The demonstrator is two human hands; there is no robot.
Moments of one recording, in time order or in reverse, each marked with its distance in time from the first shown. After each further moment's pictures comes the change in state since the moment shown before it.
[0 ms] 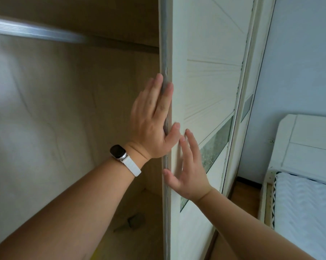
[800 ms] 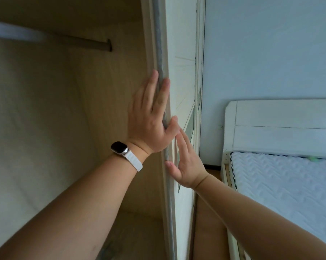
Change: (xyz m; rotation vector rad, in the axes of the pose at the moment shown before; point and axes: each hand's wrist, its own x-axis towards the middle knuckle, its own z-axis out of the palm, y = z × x) left_hand 0.018 -0.020 0.135 -0.214 -0.027 0.015; right_hand 0.022 0.103 -0.012 -0.179 -0.088 0.179
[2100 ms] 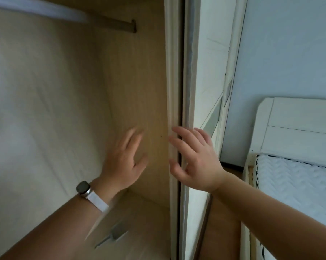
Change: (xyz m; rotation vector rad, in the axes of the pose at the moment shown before) left_hand -0.136 -0.032 -0.049 0.090 -0.520 -0.340; right_hand 0.004 -0.014 -0.015 -0.205 -0.032 -0.255
